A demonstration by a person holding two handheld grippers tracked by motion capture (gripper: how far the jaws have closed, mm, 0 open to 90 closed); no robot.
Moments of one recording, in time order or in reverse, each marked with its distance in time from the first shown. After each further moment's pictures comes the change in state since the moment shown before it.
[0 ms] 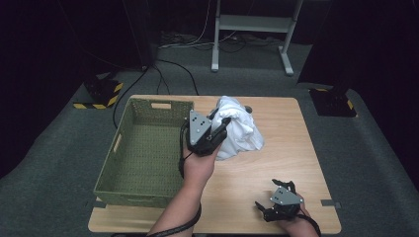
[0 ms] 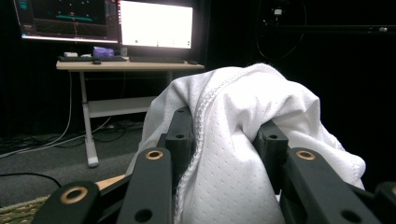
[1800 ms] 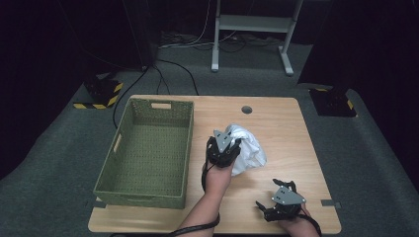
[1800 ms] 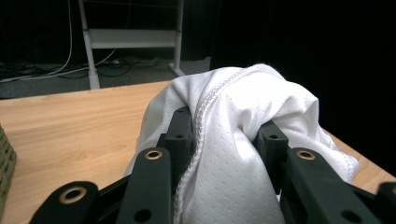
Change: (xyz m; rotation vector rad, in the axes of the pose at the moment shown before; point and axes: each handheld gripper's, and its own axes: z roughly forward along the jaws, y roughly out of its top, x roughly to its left) left arm -0.019 -0.111 0.064 0.238 0.073 -0.070; right arm -0.002 -0.001 -0.002 -0.025 0.009 0.021
